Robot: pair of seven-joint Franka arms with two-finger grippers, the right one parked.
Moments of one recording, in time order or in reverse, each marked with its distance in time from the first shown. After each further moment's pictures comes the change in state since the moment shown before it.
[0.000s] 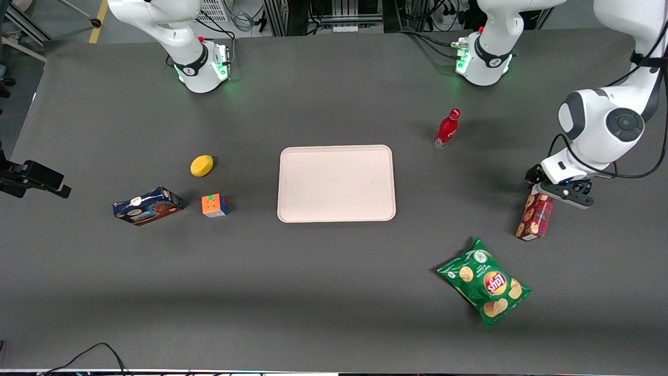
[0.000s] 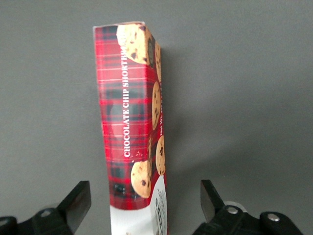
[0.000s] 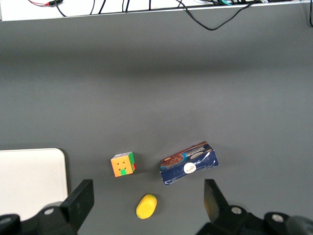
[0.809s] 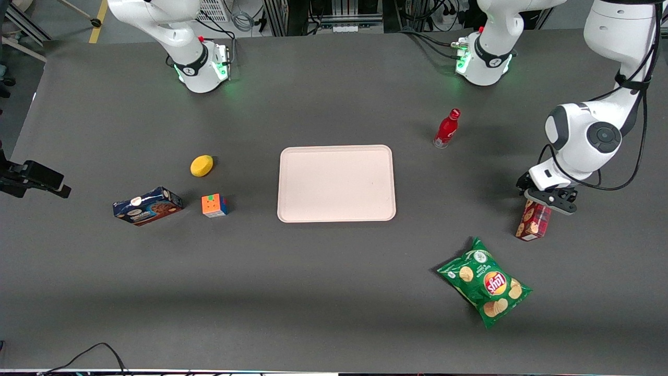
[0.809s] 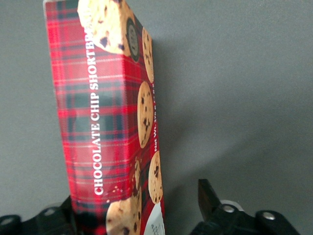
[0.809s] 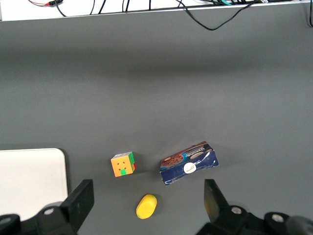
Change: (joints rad) arm 0.000 0.129 0.000 0.000 0.000 0.146 0.019
